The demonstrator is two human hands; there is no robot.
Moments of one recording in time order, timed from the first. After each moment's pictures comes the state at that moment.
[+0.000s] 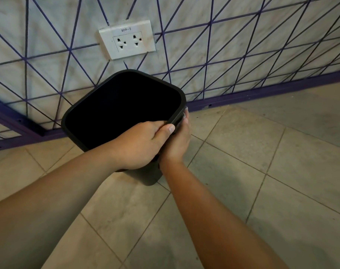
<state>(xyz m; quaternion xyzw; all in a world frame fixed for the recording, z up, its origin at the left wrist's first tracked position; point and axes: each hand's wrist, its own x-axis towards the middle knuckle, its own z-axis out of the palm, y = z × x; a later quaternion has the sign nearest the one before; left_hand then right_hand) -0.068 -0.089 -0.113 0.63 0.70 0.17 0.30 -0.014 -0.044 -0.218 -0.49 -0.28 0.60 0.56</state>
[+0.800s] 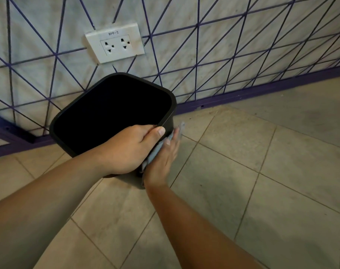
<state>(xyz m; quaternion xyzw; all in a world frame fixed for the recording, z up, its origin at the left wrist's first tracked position) -0.070 -0.089 -0.112 0.63 0.68 0.19 0.32 -0.015 -0.086 -0.229 -0.49 -0.35 0.57 0.56</state>
